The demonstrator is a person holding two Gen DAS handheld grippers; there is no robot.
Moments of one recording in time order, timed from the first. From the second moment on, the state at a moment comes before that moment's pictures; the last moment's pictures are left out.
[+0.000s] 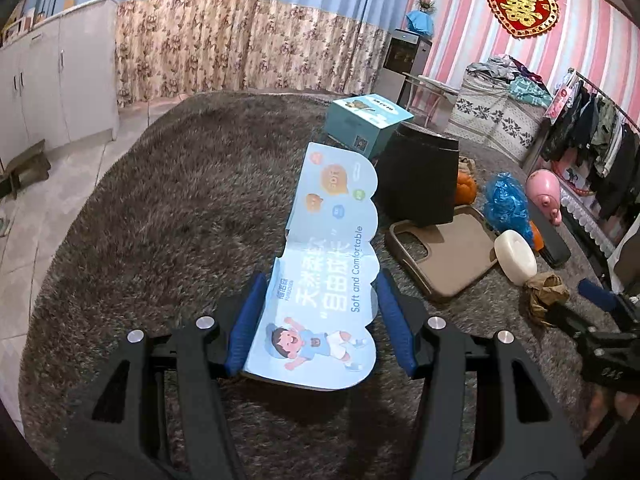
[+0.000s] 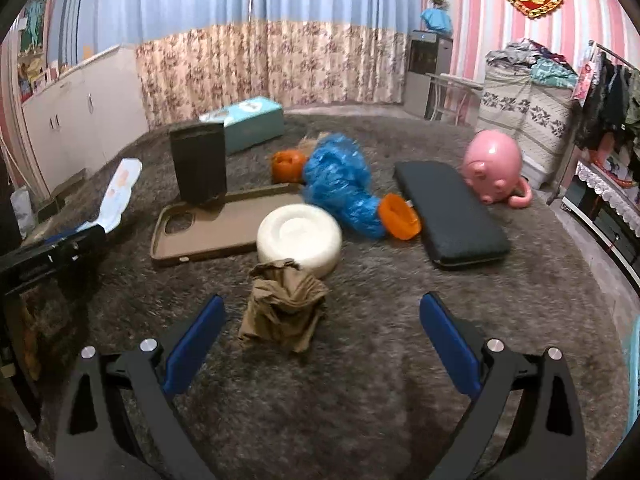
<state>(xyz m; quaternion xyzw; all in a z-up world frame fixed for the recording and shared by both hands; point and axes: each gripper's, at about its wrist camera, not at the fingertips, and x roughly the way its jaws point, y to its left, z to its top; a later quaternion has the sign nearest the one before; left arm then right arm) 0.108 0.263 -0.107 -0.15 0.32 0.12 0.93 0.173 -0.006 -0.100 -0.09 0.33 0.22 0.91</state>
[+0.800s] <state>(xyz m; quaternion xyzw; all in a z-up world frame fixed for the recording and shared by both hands) 0.111 0.202 -0.054 -0.09 0.27 0.10 0.95 0.148 -0.142 -0.044 -0.07 0.27 0.14 0.95</state>
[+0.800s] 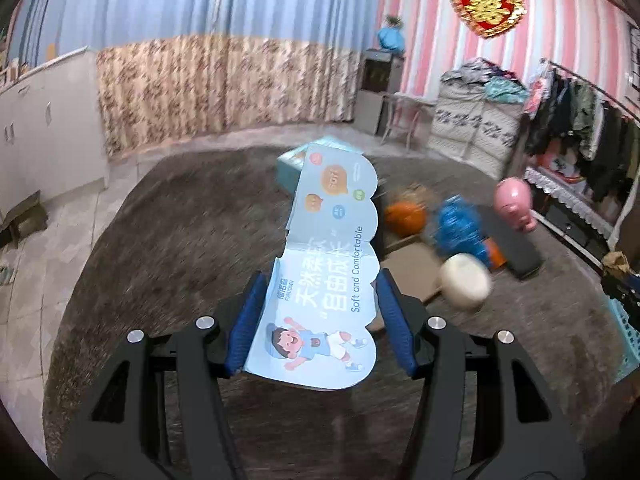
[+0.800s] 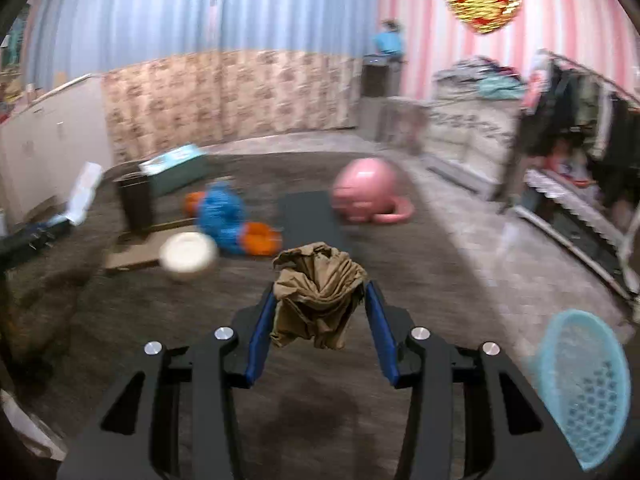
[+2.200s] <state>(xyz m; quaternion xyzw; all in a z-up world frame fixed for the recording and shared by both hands) 0.197 -0.257 -0.064 0.05 0.27 -0.31 0.91 0.107 -0.475 -0.080 0.09 0.25 -0.23 0.94</state>
